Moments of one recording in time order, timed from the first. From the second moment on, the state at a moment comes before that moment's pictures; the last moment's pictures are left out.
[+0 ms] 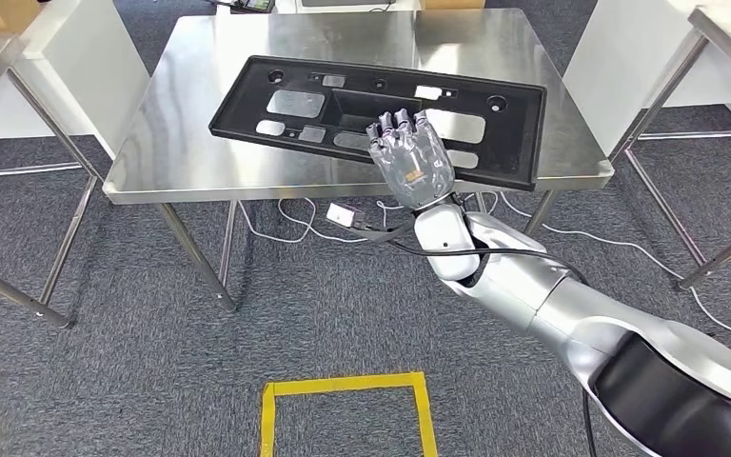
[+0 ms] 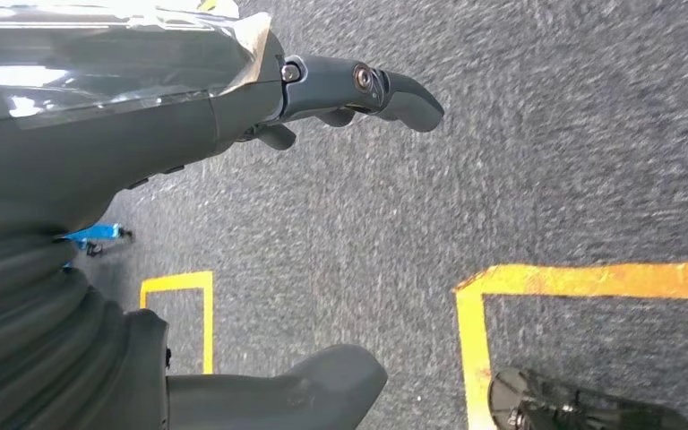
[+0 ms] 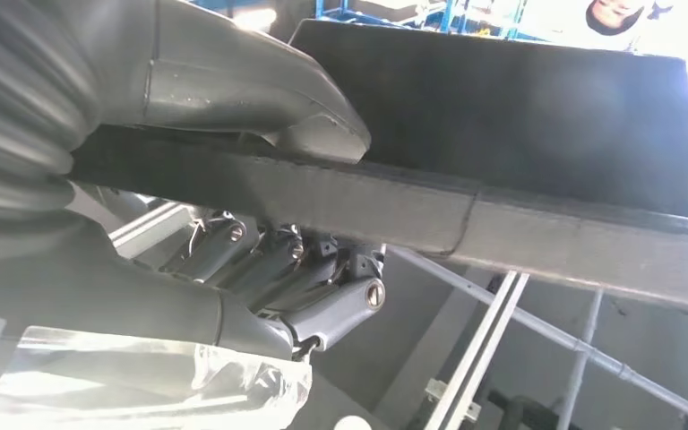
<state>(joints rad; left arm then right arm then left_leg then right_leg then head) -0.10 -0.20 0.94 -0.26 -1.06 0.34 0.02 -1.06 -0.20 1.22 -0.99 1.57 -0.41 0.70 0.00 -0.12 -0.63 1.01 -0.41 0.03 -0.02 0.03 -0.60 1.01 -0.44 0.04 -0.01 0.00</state>
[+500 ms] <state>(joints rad) -0.10 -0.20 0.98 -0.25 -1.06 0.34 -0.01 -0.82 -0.15 0.79 -1.07 1.52 -0.52 0.35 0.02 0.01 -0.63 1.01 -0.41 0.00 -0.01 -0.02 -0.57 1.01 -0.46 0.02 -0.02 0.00</state>
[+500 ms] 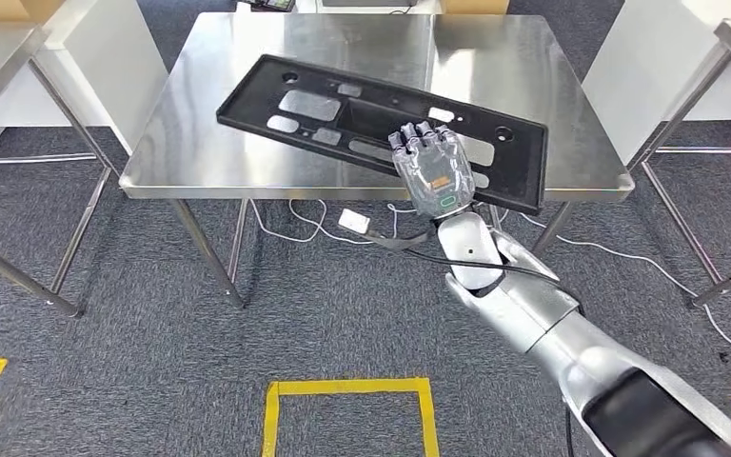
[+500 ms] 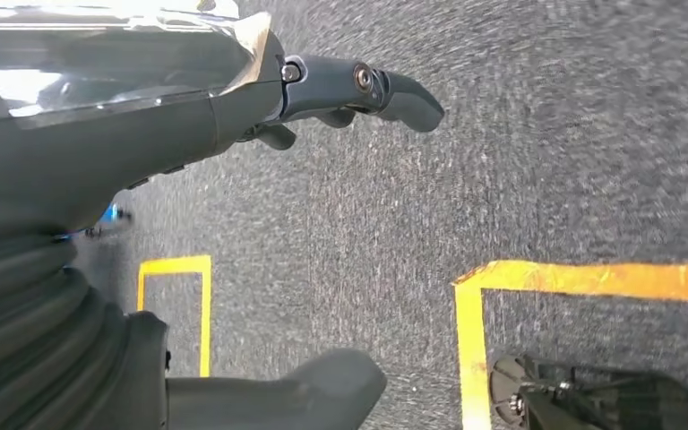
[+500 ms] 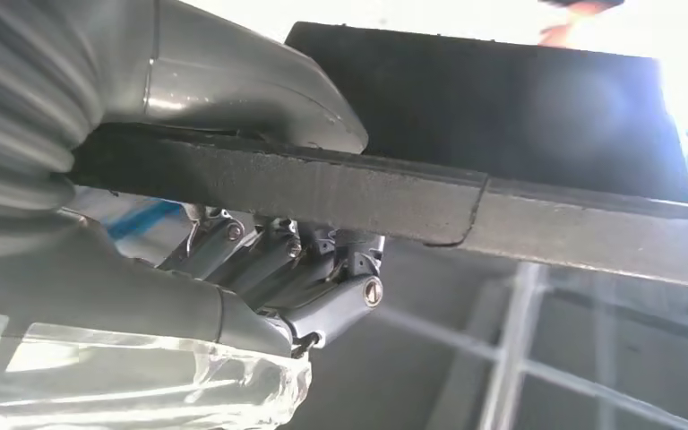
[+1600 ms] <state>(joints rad) -0.10 -0.18 1.09 -0.23 -1.00 0.24 -0.11 -0.72 0.04 0.25 -1.07 1.16 -0.59 -0.16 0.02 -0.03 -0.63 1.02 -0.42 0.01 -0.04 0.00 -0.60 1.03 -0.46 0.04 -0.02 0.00</state>
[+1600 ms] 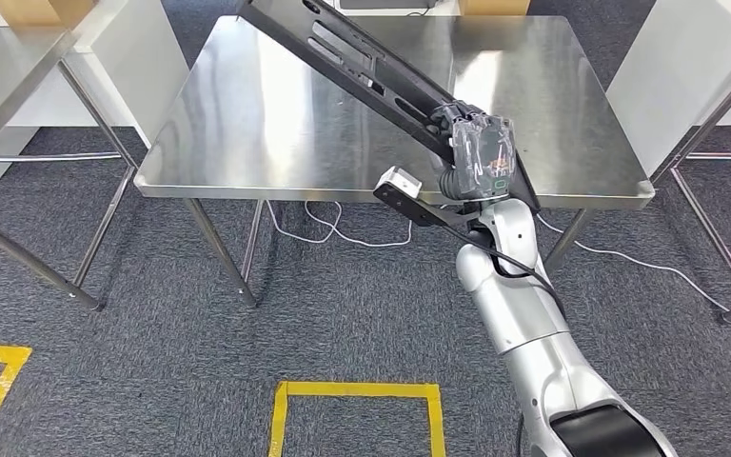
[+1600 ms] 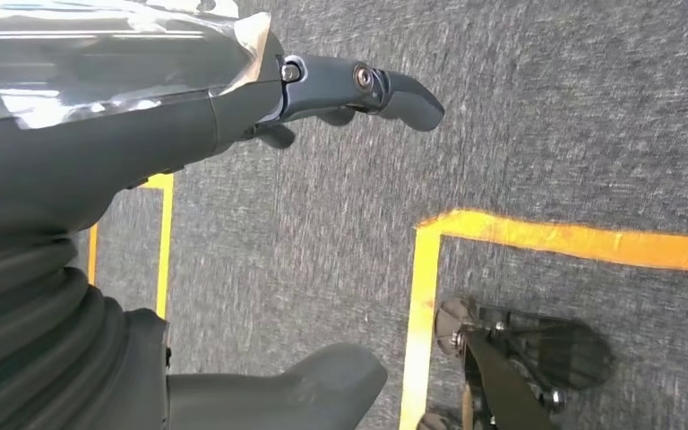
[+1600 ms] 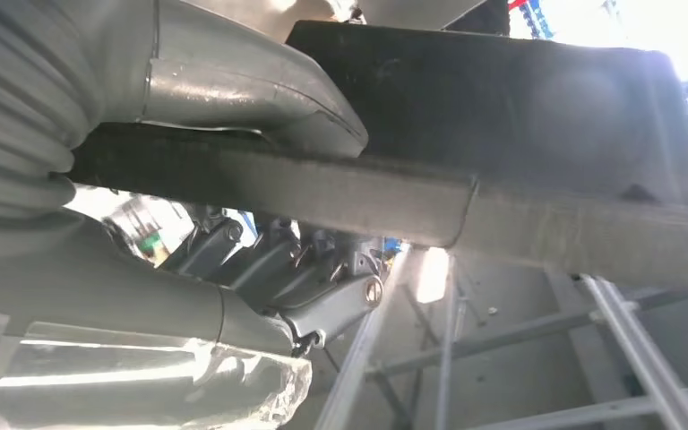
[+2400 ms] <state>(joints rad) -0.11 -0.18 1.11 -0.22 -1.00 0.24 -0.11 -0.76 0.05 0.24 -0.99 1.14 -0.63 -0.18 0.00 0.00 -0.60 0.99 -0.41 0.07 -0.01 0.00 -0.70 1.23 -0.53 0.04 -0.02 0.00</state>
